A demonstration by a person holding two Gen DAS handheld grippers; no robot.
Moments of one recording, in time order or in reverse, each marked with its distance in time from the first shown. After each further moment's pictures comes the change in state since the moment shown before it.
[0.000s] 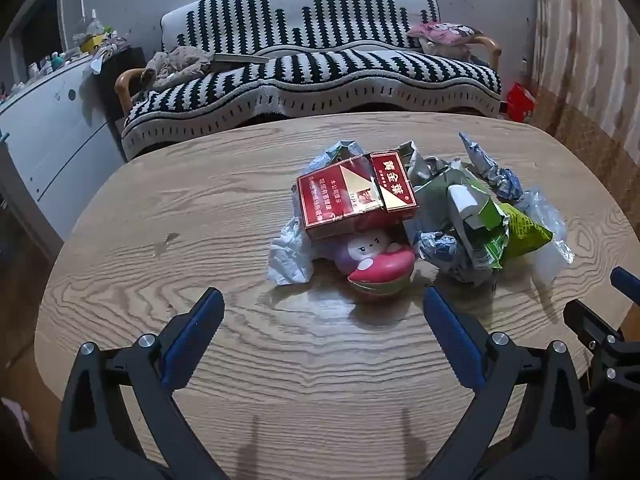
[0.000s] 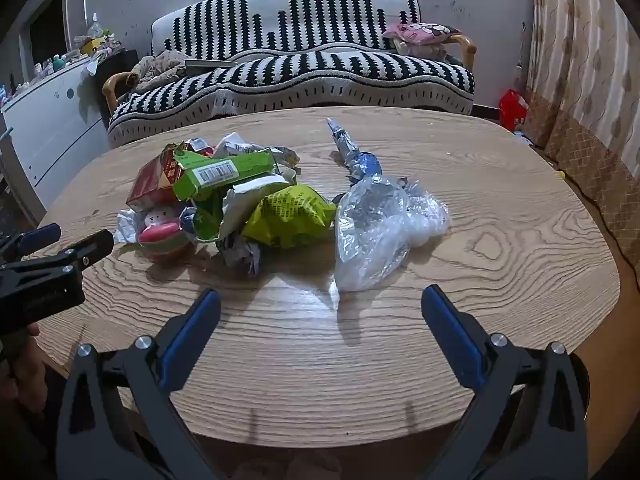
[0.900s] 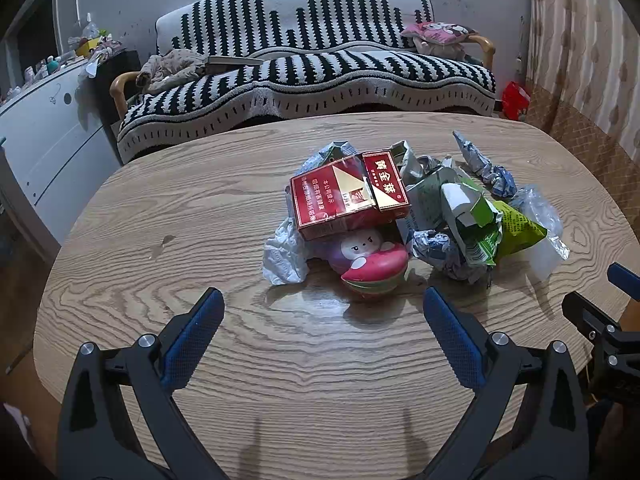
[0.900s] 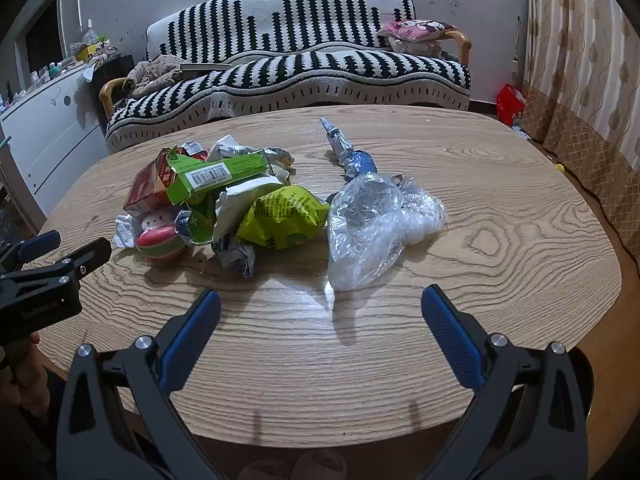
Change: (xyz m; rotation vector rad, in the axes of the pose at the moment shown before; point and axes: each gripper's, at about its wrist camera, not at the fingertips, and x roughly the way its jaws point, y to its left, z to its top) left arm 0.000 -0.008 0.001 0.024 -0.007 0.013; right arm 0.001 -0.006 0.000 0.029 -0.006 0.013
